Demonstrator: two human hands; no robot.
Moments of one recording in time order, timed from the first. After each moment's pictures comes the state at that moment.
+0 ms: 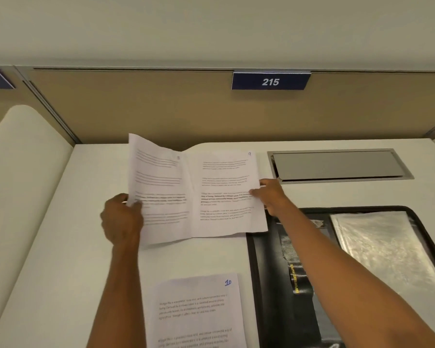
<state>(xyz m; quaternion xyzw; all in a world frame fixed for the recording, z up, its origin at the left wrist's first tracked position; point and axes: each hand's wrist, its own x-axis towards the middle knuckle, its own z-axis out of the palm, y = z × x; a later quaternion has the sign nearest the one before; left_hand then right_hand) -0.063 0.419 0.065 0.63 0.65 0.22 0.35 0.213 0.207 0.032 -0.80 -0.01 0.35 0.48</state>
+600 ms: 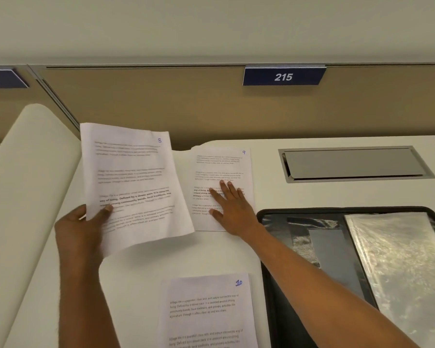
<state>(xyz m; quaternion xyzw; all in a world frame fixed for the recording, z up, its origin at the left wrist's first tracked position) -0.147 0.440 0.101 0.53 0.58 0.33 0.52 0.126 0.260 -0.028 -0.85 -0.50 0.15 0.08</state>
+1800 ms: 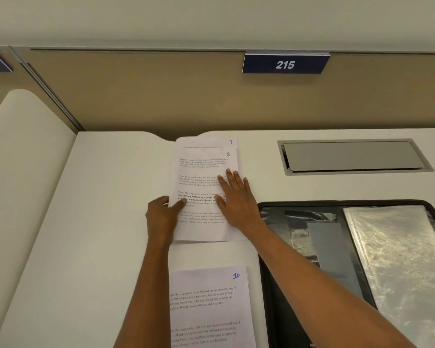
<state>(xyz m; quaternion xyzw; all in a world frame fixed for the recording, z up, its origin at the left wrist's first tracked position) -0.038 0.388 0.003 0.60 0.55 0.18 0.56 0.130 0.253 -0.031 -0.88 -0.44 0.10 0.10</state>
